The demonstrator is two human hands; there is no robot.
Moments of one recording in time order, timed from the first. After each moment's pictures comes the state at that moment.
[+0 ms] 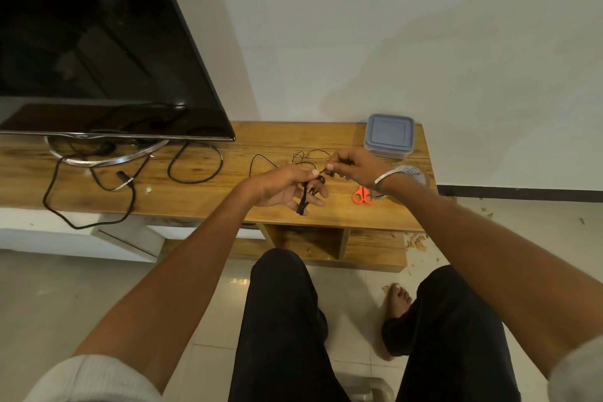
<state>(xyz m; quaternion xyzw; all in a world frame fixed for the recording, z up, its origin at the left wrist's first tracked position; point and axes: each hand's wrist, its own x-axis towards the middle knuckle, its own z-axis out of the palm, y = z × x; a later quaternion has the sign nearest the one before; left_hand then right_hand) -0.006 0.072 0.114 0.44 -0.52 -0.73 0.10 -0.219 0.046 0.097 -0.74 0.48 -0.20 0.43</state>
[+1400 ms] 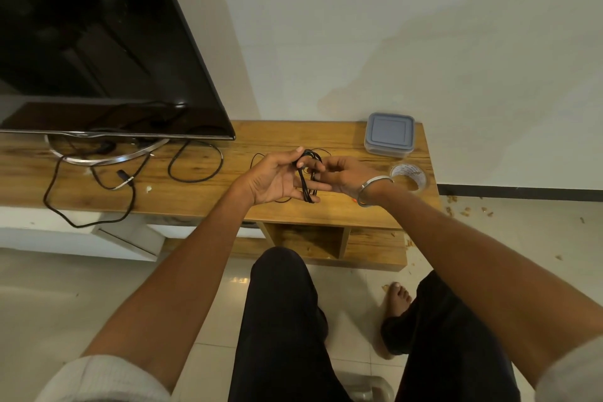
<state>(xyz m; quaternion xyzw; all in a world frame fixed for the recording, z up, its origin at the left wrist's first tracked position) 0.000 0.077 0.120 0.36 -0.39 -0.81 0.27 -0.195 0.065 0.093 -0.58 0.47 -0.23 0.62</state>
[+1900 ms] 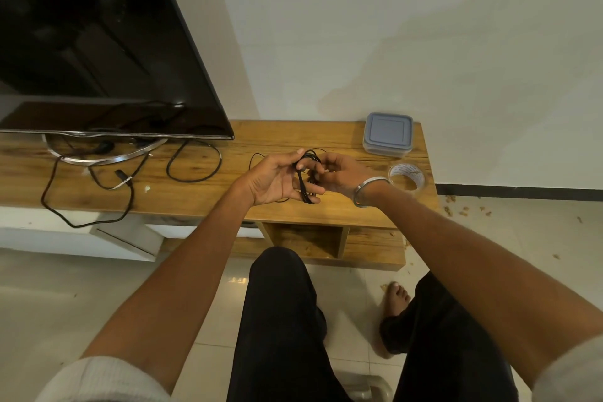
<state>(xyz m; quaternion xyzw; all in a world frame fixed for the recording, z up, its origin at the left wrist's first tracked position) -0.002 0.079 0.119 0.35 -0.38 -0.81 0.27 -0.192 0.069 0.094 -0.57 0.46 -0.27 0.62</state>
